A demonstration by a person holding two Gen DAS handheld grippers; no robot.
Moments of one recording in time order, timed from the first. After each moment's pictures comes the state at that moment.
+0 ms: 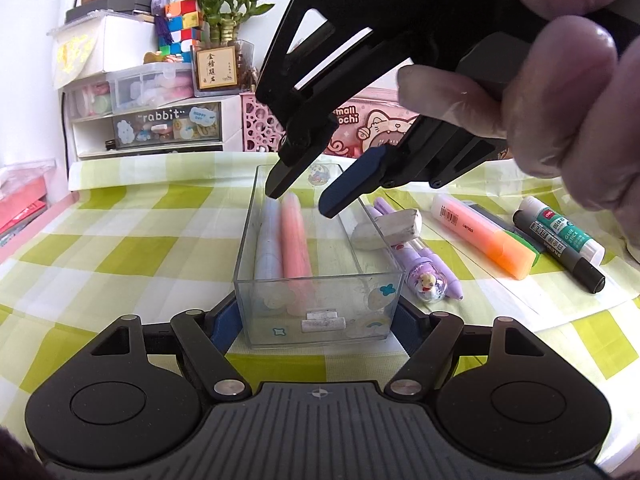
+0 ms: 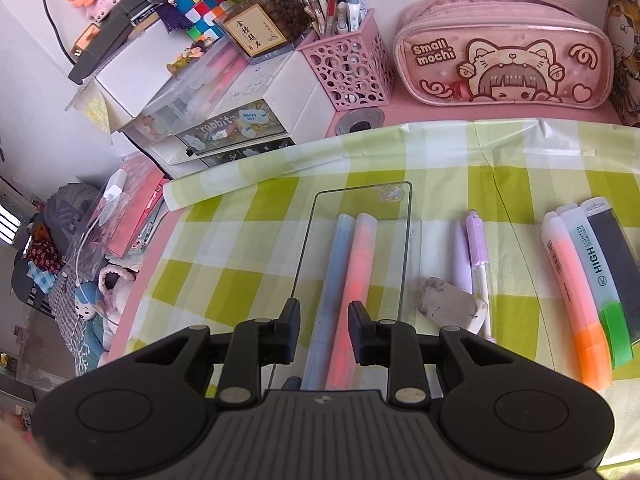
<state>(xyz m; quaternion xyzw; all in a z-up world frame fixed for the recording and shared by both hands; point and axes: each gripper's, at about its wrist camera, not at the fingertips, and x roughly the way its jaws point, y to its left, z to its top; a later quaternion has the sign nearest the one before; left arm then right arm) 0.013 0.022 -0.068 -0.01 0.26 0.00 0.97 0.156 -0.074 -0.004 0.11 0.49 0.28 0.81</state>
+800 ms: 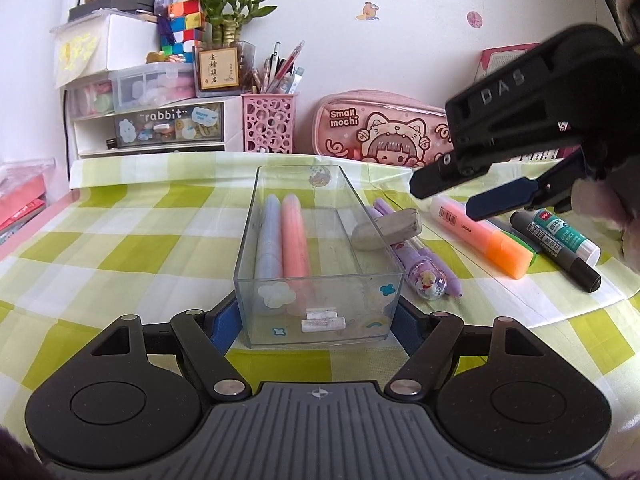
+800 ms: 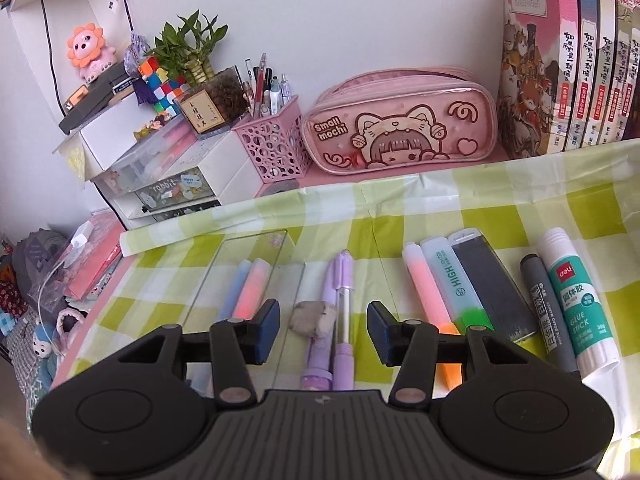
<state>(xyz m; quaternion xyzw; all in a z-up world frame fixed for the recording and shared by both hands) 0.009 0.023 -0.069 -0.01 0.26 0.00 0.97 0.120 -0.150 -0.020 0.10 0.39 0.22 0.89</state>
